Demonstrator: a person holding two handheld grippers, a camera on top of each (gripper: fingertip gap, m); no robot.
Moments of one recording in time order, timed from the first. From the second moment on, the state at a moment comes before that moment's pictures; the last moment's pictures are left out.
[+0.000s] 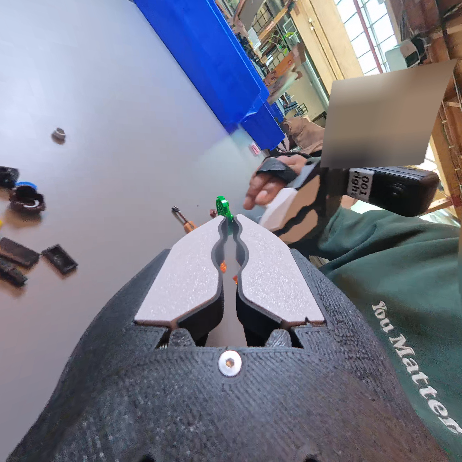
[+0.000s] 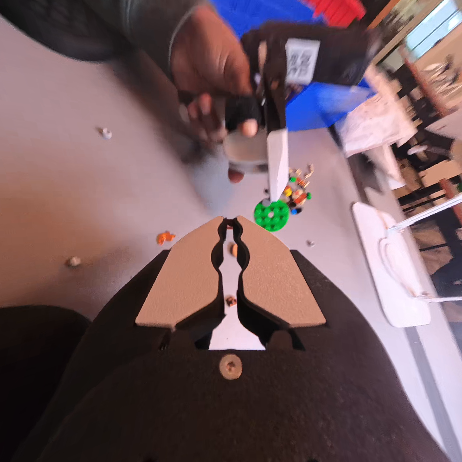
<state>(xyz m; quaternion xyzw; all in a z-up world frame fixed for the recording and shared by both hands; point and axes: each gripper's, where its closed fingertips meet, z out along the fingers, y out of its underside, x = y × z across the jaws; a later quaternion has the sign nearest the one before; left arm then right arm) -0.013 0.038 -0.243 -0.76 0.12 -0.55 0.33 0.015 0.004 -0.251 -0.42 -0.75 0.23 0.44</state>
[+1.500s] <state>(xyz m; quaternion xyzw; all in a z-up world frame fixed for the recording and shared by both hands) 0.008 0.041 -0.229 -0.74 0.04 -0.57 0.36 0.003 0.036 -0.233 -0.51 -0.65 0.20 0.53</state>
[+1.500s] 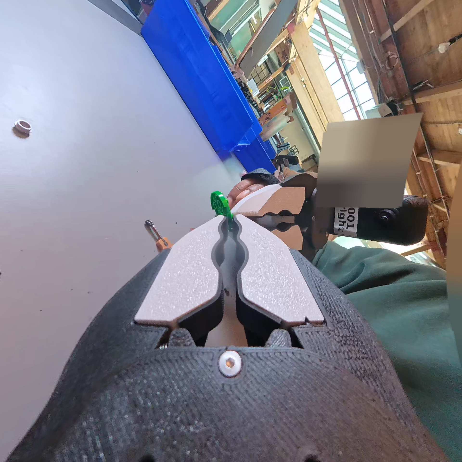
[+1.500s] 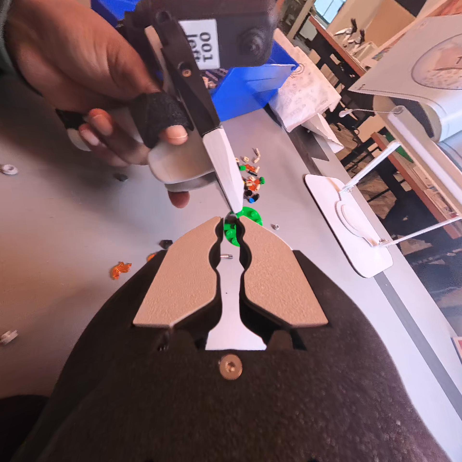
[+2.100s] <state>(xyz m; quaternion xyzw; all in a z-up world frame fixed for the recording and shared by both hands) 0.017 0.028 -0.224 -0.73 0.17 -0.52 0.40 0.007 0.028 -0.228 -0.46 -0.66 0.26 0.53</state>
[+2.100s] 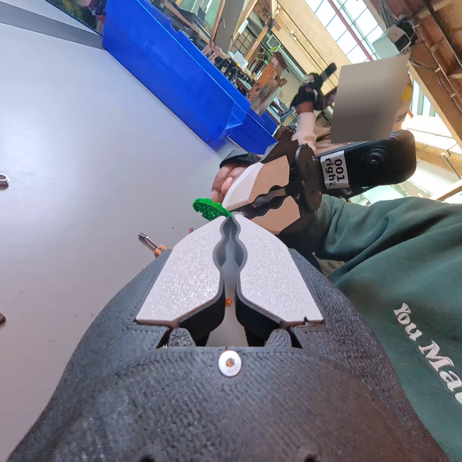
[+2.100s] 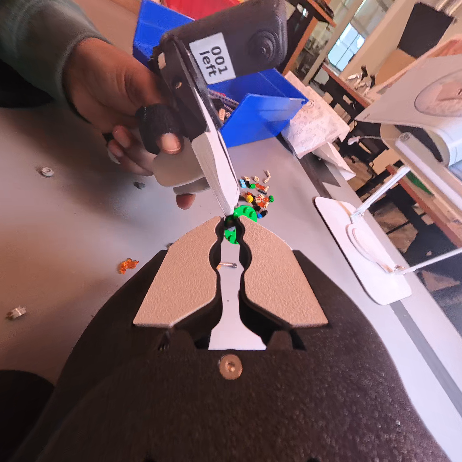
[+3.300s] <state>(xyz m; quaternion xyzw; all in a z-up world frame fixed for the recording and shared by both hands) 0.022 0.021 -0.238 -0.74 0.15 -0.58 0.32 0.012 0.006 -0.243 -0.37 -0.74 0.21 0.51</state>
